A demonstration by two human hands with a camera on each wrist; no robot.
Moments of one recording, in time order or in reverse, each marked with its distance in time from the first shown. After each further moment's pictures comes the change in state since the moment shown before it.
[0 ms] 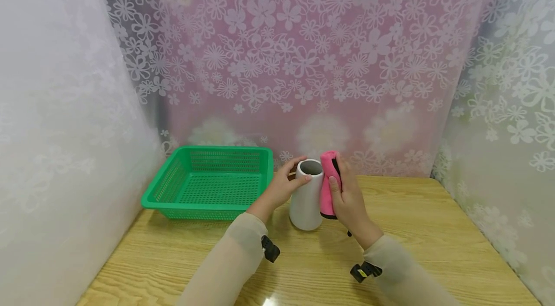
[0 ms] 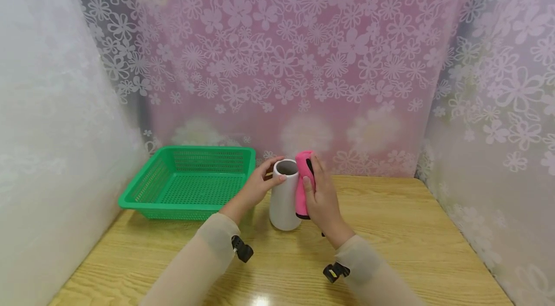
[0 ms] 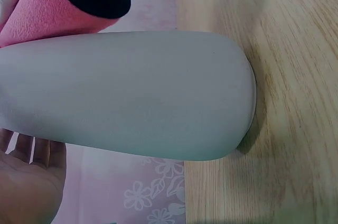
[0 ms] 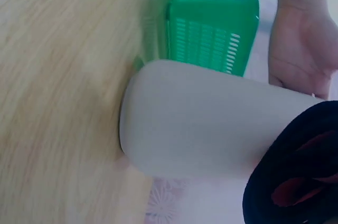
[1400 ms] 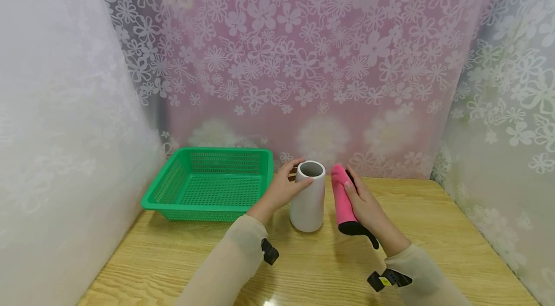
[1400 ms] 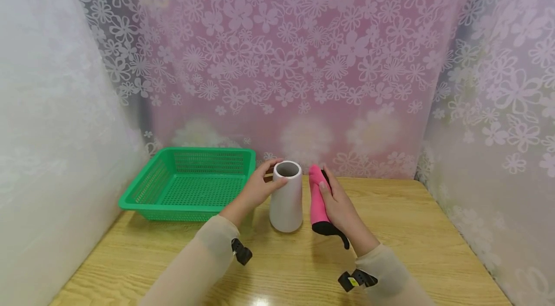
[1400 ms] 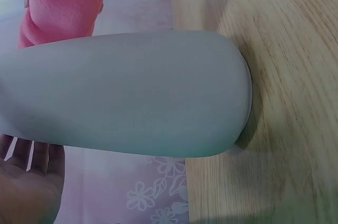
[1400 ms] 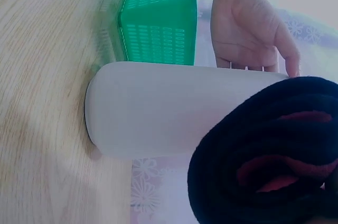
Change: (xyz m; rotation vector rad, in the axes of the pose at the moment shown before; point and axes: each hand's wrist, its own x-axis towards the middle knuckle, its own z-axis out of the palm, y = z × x) left_hand 0.003 -0.001 0.004 0.130 0.086 0.026; right_hand -0.003 -0.005 -0.051 0.095 -0.419 0.582
